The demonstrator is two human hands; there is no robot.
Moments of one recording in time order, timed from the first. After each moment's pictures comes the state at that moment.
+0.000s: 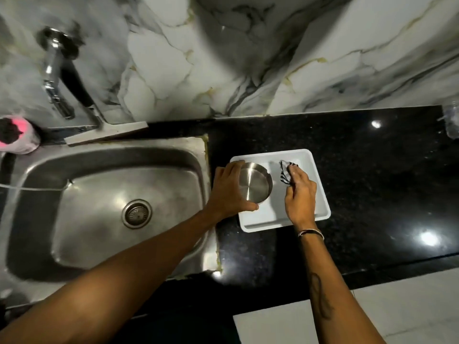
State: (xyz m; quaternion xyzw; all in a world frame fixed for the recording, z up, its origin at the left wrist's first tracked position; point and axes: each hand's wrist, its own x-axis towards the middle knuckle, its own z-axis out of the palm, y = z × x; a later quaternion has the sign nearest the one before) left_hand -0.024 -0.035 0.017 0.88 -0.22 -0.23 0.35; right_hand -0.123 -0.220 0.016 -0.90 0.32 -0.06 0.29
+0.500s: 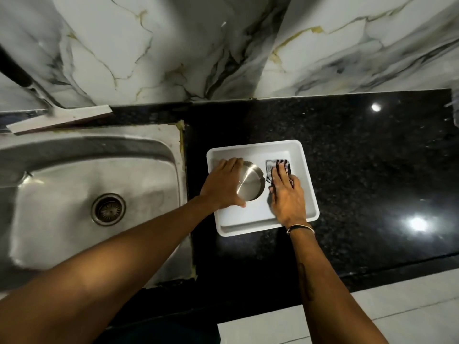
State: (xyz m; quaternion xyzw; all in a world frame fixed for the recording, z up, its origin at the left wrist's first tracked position) left_hand -0.003 -0.110 -0.053 0.89 -0.34 -0.26 0.18; right_hand -0.125 -0.290 -0.070 -0.96 0.22 0.11 0.12
